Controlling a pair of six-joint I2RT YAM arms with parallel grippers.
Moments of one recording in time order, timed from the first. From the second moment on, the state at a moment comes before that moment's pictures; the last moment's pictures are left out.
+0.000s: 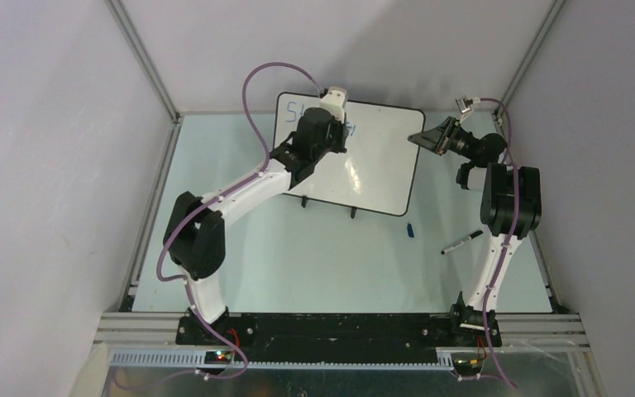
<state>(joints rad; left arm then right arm) -0.67 1.82 1.51 0.03 -0.15 -0.17 -0.17 2.14 1.21 1.46 -1.25 1.25</state>
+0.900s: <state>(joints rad) -0.67 1.84 1.55 0.01 -0.15 -0.17 -0.17 2.14 1.21 1.46 -1.25 1.25</state>
